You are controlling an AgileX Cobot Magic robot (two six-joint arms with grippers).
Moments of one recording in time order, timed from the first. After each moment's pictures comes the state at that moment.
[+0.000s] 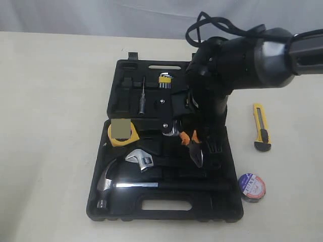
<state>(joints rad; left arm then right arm) -0.30 0.00 0.01 0.01 0.27 -0.18 0.58 1.89 -1.14 -0.52 0.79 -0.61</state>
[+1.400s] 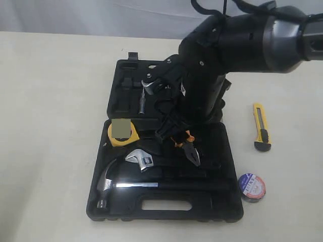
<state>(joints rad) -0.30 0.00 0.01 0.01 0.27 -0.18 0.60 1.84 -1.22 -0.21 0.86 0.10</state>
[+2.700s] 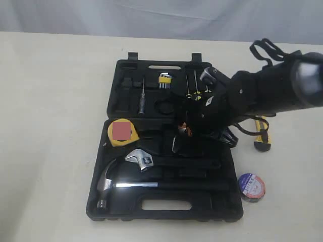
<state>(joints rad) -0.30 0.00 0.01 0.01 0.27 -0.18 0.43 1.86 -0.88 0.44 0.15 0.55</state>
